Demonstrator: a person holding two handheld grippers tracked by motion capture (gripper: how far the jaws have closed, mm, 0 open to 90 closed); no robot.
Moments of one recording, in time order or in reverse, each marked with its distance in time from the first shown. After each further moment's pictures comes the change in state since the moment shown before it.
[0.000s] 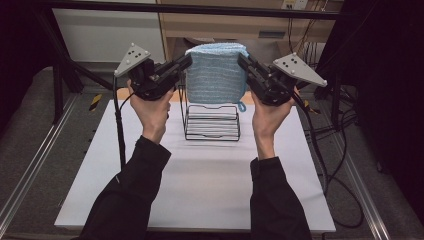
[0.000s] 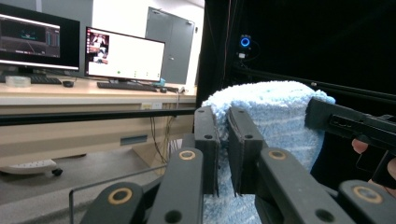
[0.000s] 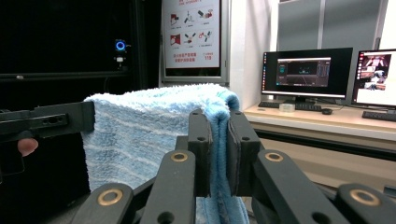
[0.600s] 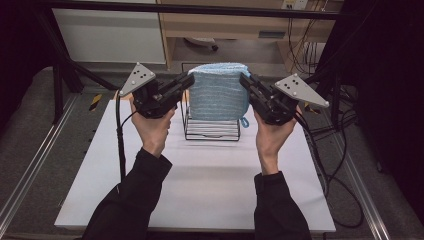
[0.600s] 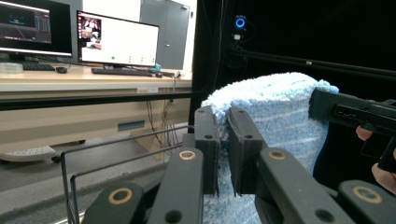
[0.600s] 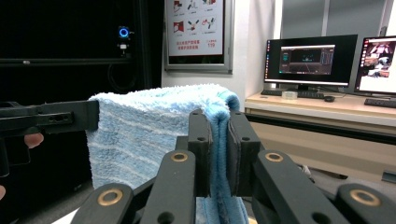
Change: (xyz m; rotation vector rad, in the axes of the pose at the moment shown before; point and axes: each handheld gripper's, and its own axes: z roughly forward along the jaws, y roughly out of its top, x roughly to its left) left arm -0.013 -0.028 -0.016 0.060 -0.016 0.021; right arm 0.008 -0.023 -0.029 0.042 0.009 -0.002
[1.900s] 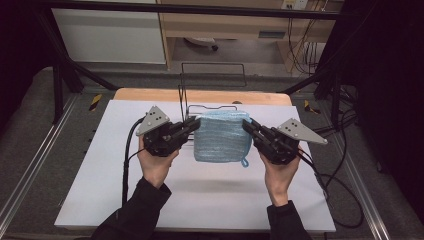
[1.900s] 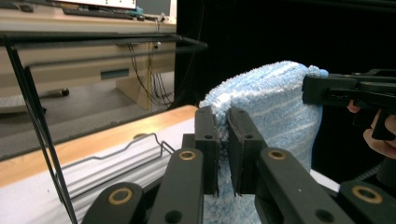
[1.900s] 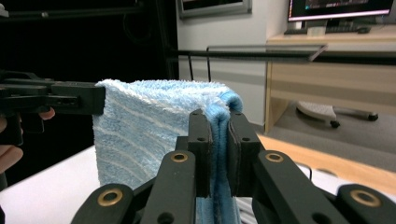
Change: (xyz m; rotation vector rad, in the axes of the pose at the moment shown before) left arm -0.024 -0.073 -0.025 0.205 -0.054 0.000; right arm 0.000 -0.074 -0.052 0.182 0.074 0.086
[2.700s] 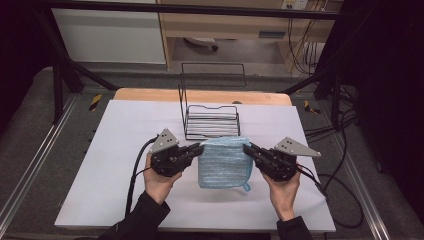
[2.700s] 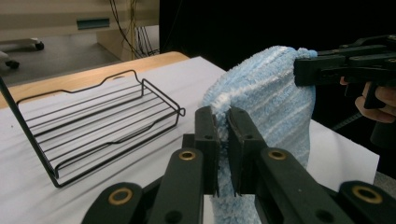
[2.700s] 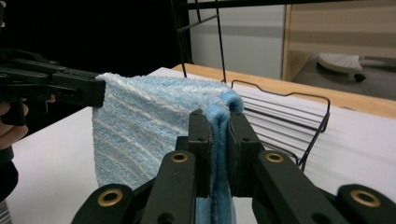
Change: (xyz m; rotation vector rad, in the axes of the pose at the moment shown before) left arm -0.009 -0.055 0.004 0.170 -0.050 -0.026; right arm -0.012 -0.056 -0.013 0.177 0.058 0.054
